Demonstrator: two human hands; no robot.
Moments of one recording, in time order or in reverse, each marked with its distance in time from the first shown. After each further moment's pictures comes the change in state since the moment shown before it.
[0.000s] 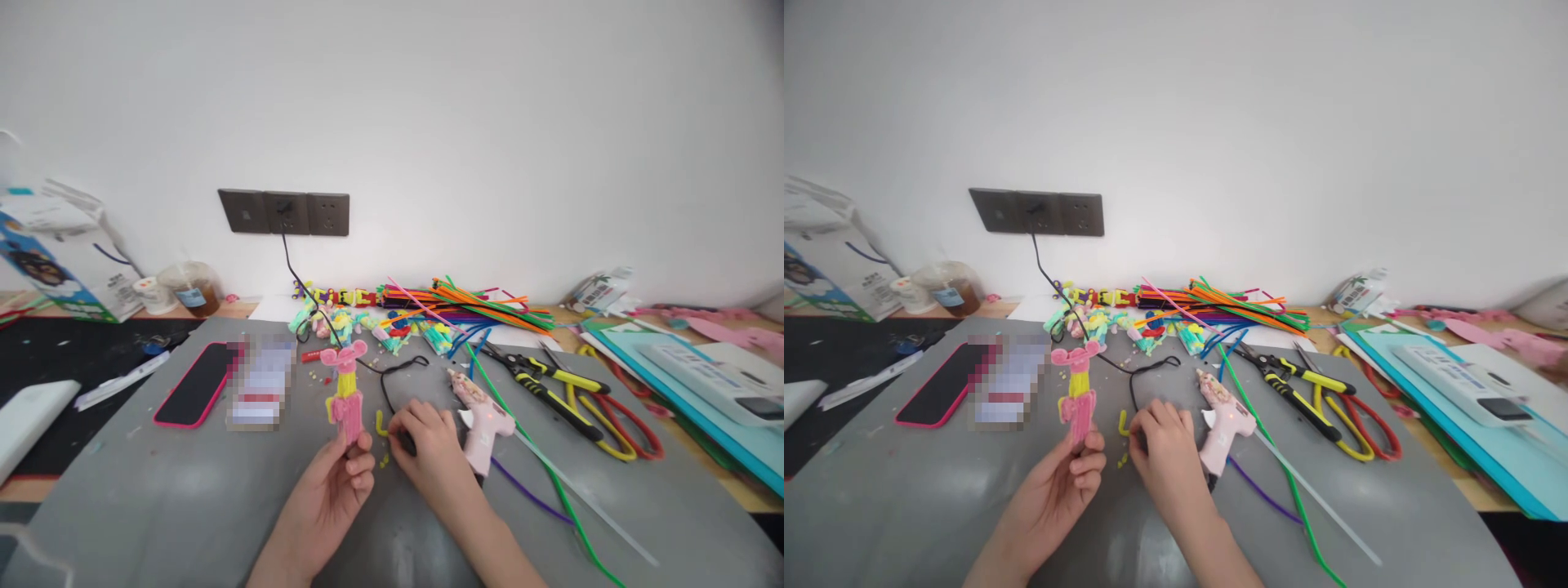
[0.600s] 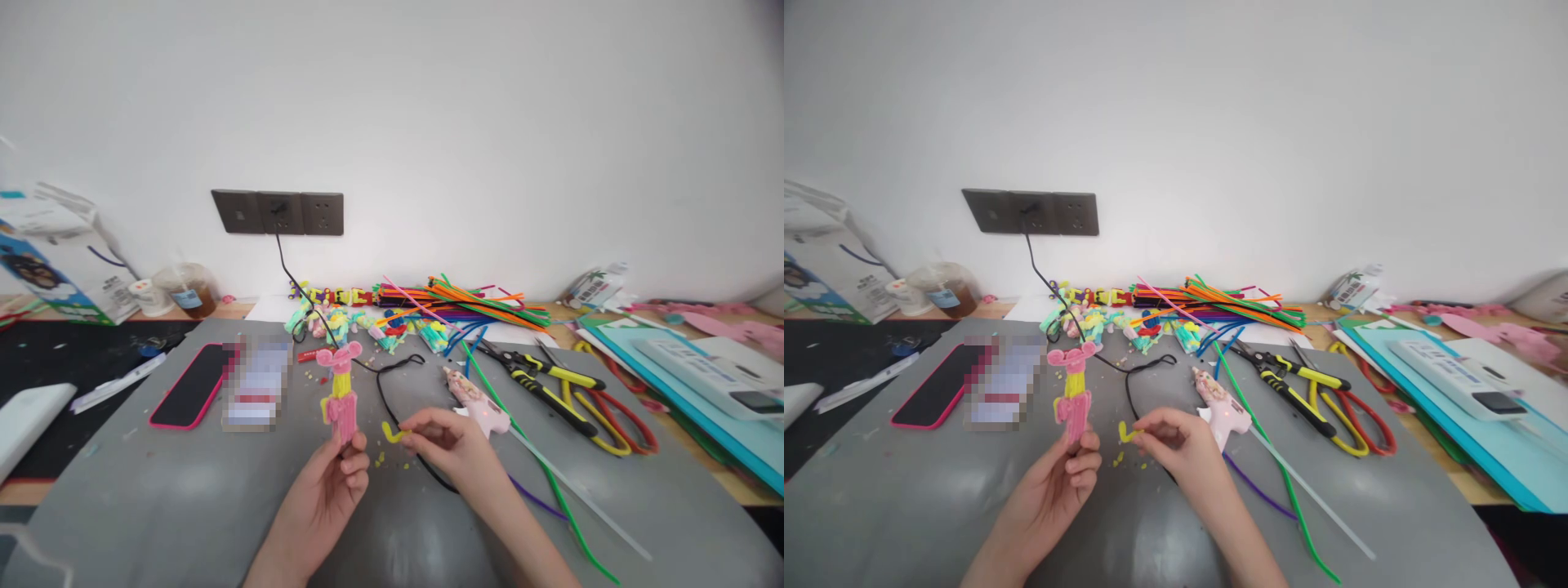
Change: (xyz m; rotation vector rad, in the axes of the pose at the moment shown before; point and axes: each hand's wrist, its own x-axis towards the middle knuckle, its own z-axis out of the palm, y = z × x) left_hand 0.001 -0.002 -0.002 0.023 0.005 0.013; right_hand -0.001 0.014 -0.026 0.813 -0.078 0.291
